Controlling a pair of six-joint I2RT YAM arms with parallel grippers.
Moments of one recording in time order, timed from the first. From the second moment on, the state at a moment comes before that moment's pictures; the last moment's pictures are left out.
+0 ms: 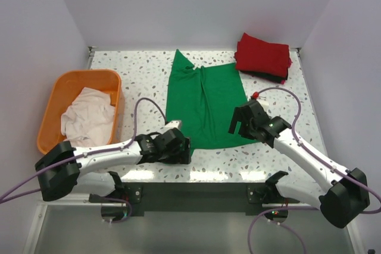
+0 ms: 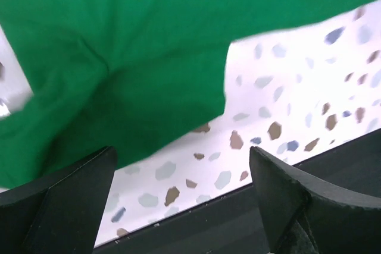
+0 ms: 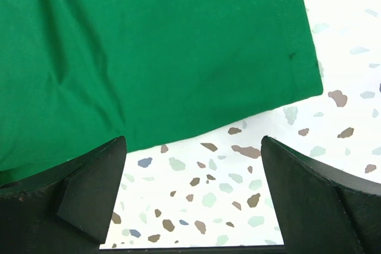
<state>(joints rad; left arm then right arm) -1.01 1.24 0.66 -0.40 -0.15 -0.89 0.56 1.08 0.79 -0.72 0.30 0.75</state>
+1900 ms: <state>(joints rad) -0.65 1.23 0.54 -0.37 -0.32 -0.96 0.54 1.11 0.71 -0.68 0.28 0.74</state>
